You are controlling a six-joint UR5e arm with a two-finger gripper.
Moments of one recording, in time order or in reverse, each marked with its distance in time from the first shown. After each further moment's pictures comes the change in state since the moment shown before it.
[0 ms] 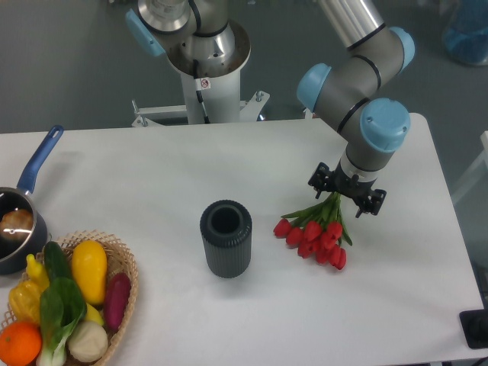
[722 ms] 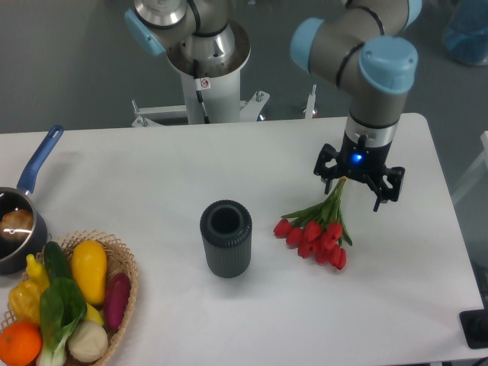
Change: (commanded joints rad) arm -0.080 0.140 0.130 0.008 -0.123 -0.029
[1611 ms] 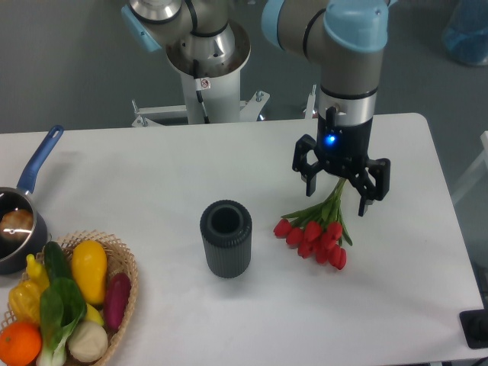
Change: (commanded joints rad) arm -0.020 0.078 -0.006 0.043 -0.077 0.025
